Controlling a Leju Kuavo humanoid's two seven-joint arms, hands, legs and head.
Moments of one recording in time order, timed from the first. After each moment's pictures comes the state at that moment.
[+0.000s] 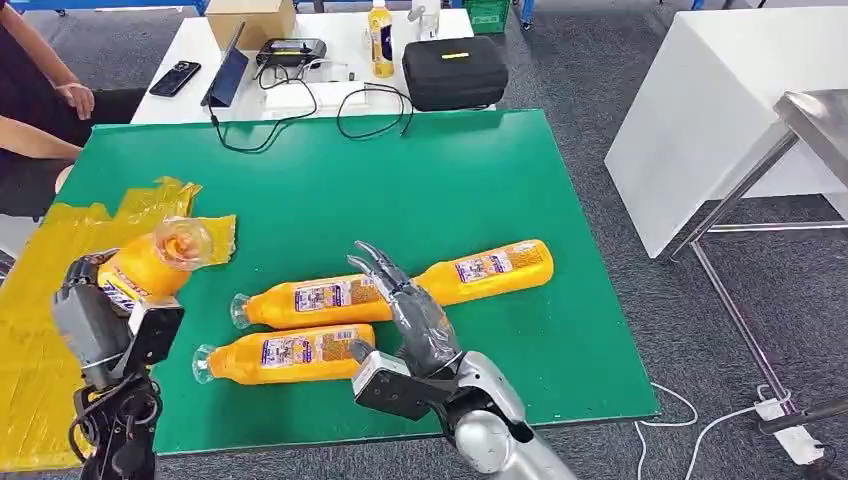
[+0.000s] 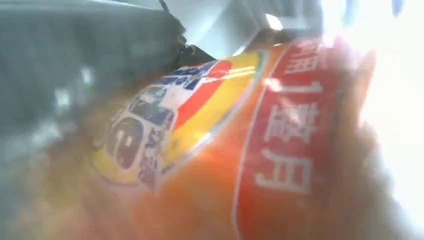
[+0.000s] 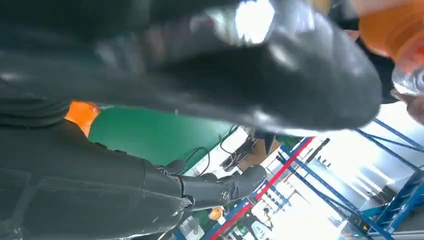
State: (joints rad) left arm -0.16 -0.07 0.36 -1.18 -0.90 0.70 -0.63; right arm -0.20 0.11 0.65 -1.39 0.55 -0.19 -0.25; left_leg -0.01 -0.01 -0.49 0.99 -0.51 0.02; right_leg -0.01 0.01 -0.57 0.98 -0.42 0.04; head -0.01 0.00
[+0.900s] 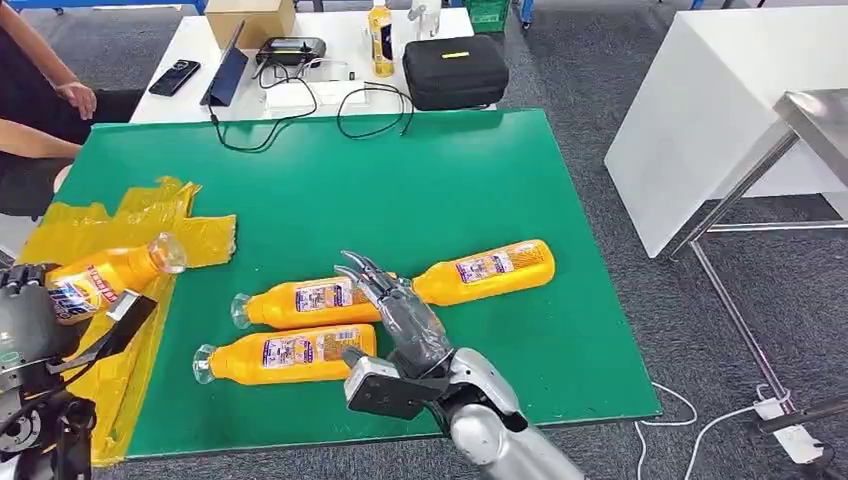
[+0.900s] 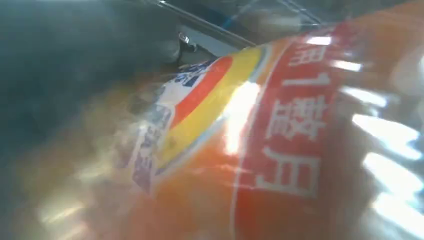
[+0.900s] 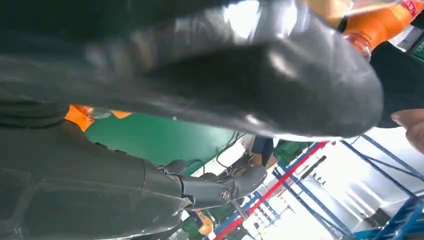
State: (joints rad) left arm -0.19 0.08 0.58 -1.09 -1.53 0.70 -0.31; right arm -0.26 0.09 0.73 -1.30 0.50 -0.20 -0.28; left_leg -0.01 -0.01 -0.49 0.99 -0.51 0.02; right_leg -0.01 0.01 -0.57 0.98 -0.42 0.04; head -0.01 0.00
